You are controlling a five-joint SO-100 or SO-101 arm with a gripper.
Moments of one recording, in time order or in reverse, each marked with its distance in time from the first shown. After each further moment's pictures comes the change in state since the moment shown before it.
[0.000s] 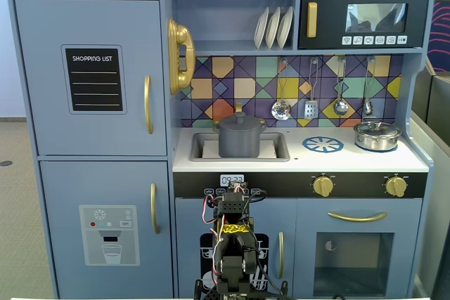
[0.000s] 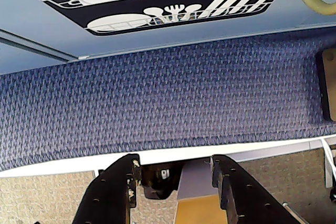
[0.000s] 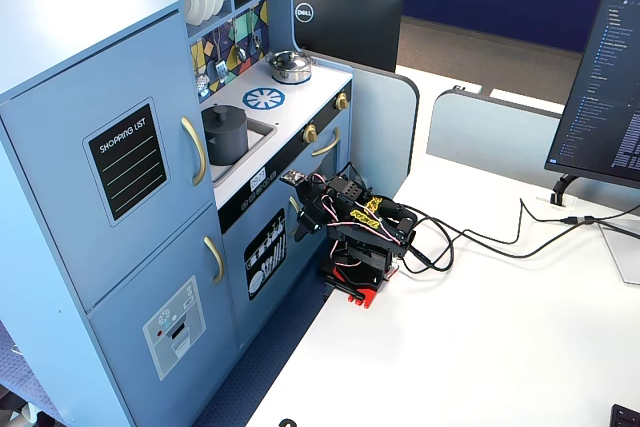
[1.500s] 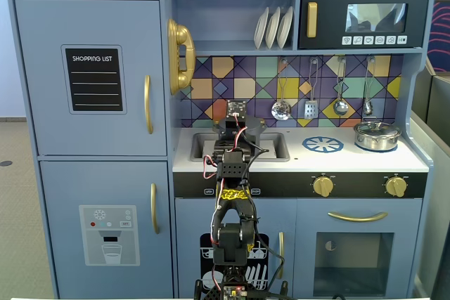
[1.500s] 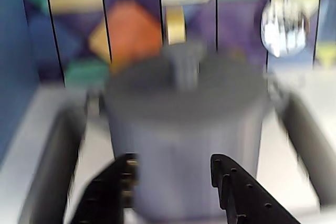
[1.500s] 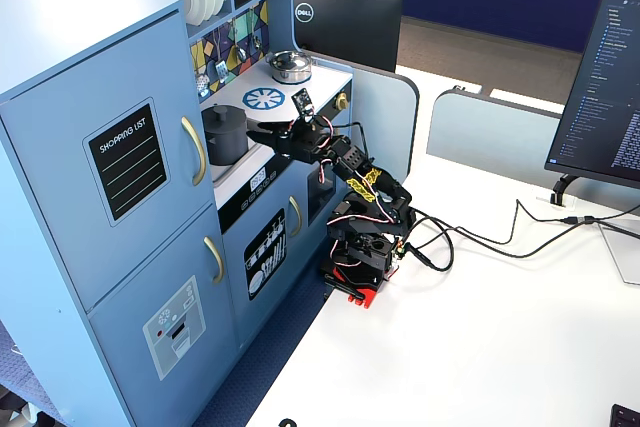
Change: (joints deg) arm 2.7 -23.4 -39.8 -52.3 -4.0
